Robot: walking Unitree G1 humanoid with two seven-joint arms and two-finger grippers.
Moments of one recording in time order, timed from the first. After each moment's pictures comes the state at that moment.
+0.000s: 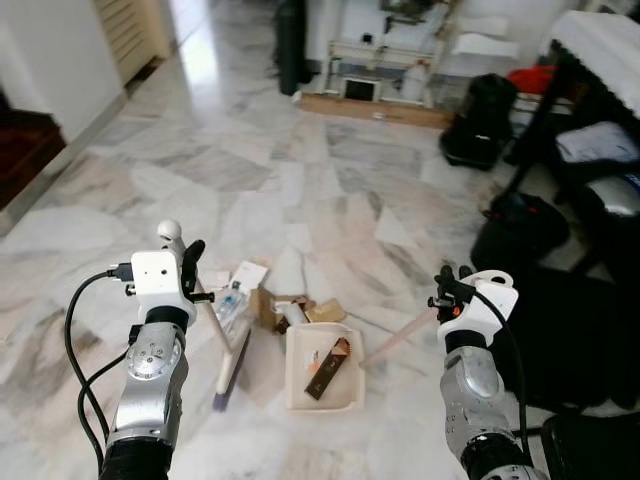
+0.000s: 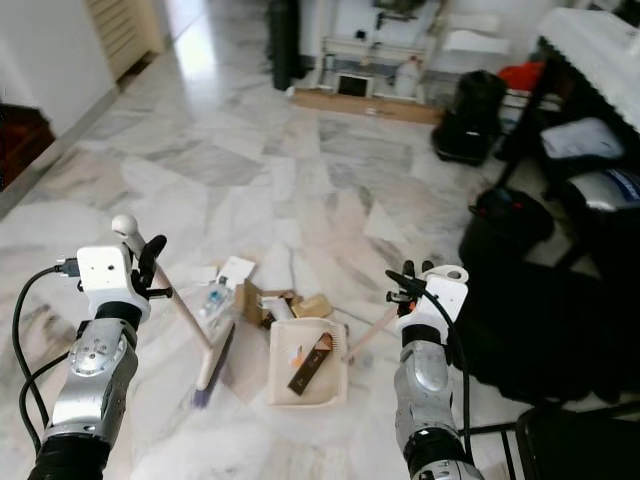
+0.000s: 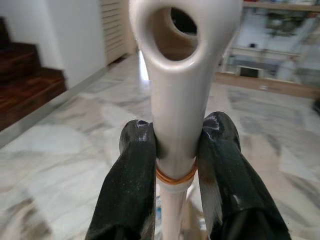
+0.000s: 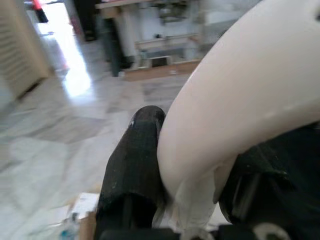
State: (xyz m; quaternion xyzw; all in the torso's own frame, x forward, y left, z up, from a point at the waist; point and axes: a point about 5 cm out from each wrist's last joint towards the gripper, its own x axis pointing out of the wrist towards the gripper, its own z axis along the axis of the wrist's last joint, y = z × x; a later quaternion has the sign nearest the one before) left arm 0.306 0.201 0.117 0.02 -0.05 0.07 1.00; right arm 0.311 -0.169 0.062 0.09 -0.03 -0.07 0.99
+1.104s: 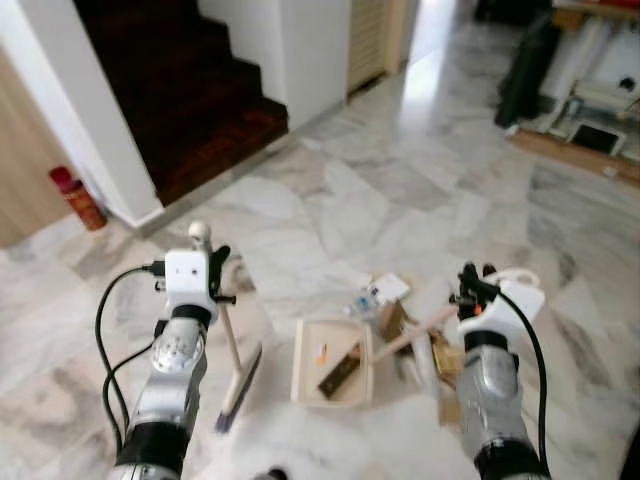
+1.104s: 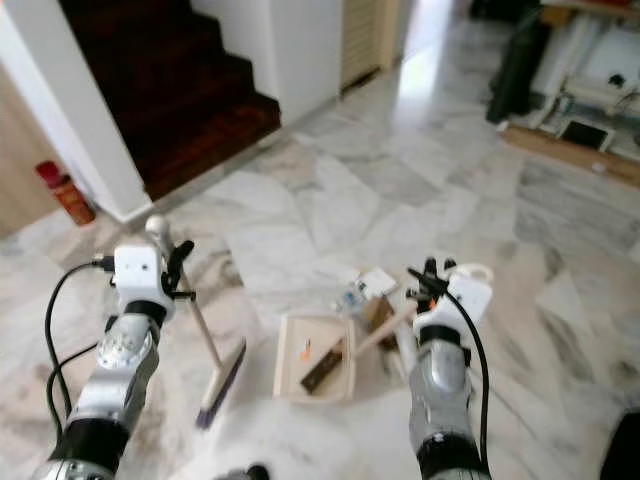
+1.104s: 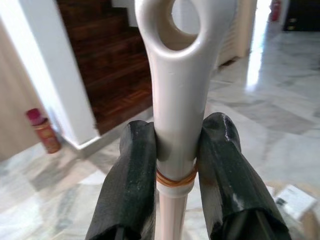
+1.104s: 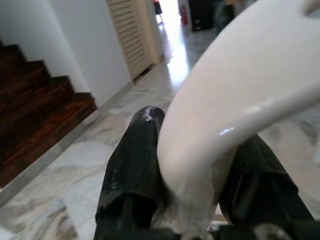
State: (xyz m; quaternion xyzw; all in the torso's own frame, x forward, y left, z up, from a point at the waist) left arm 0.324 0.182 0.114 0.05 -0.05 0.02 1.00; right arm 0.305 -0.194 0.068 0.08 -0.04 -0.12 0.99
